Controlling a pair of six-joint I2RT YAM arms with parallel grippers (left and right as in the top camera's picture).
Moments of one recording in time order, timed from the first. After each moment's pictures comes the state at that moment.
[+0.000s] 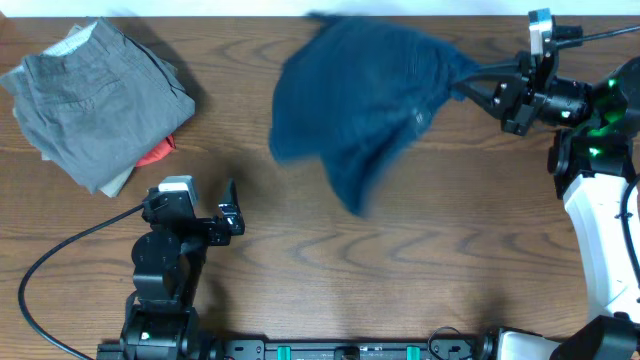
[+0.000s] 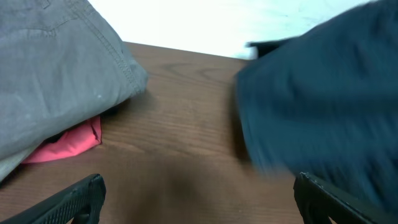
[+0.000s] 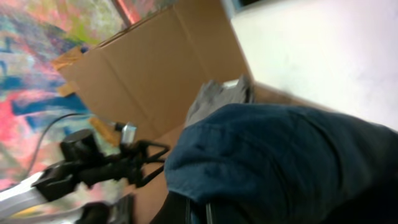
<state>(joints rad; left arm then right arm) -0.08 0.47 0.36 -0.20 0.01 -0.20 -0.17 1.43 1.11 0.51 -1.48 0.70</state>
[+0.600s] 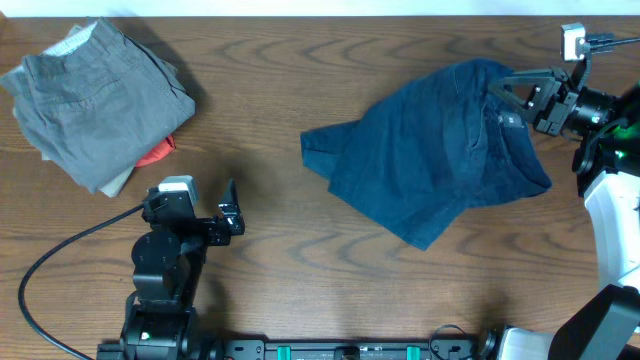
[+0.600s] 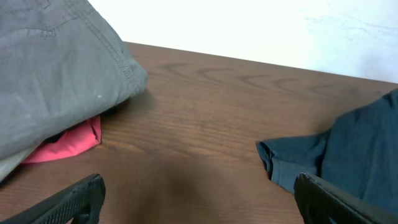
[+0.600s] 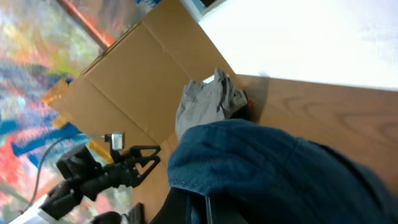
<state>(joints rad) -0.08 0.47 0.36 -0.20 0.01 -0.20 -0.33 1.49 1.08 0.48 -1.54 0.74</state>
